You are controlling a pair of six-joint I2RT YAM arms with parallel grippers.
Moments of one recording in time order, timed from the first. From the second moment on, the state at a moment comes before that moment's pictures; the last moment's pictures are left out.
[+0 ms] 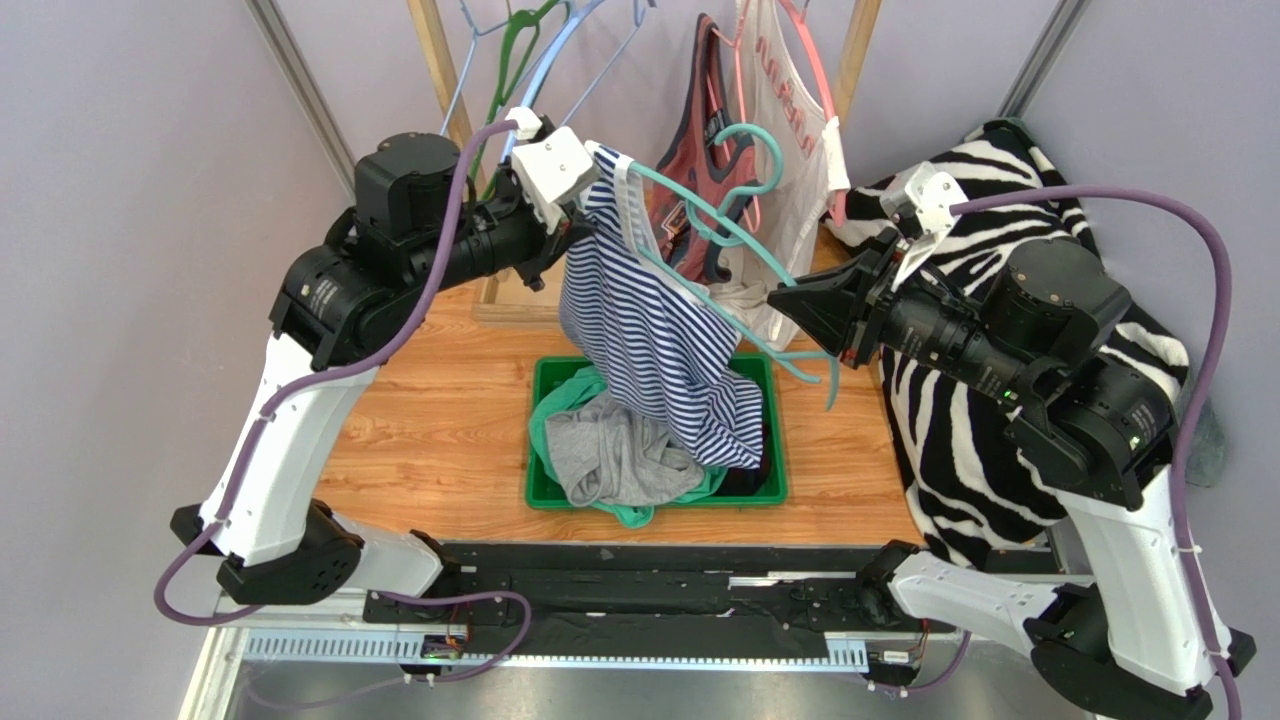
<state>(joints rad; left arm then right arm) -0.67 1.37 2.05 -0.94 0.23 0.34 0.67 1.03 1.79 -0.84 -0.26 0.09</state>
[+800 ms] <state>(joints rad) -0.60 1.35 2.26 -0.92 0.13 0.31 0.67 0.80 1.90 -1.11 -0.16 0.11</state>
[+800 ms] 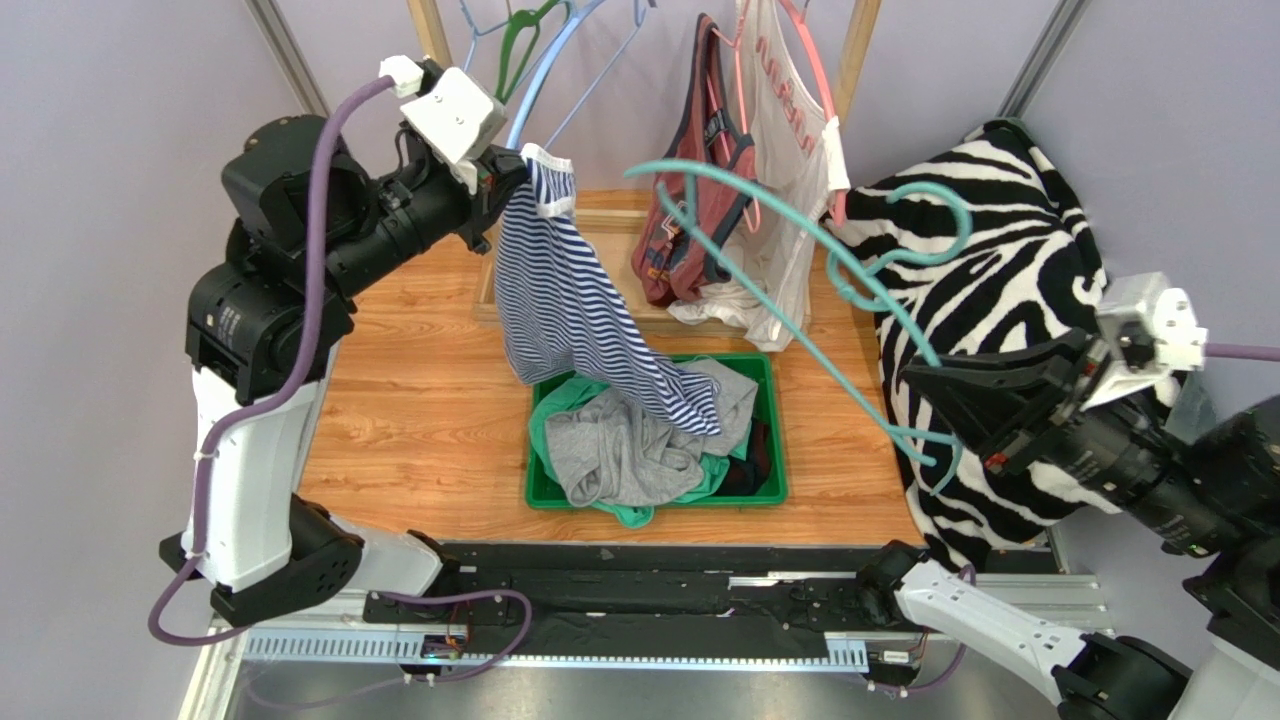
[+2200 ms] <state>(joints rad) -0.68 1.46 2.32 -0.80 0.31 0.35 0.68 1.24 2.06 -1.01 0.21 0.21</state>
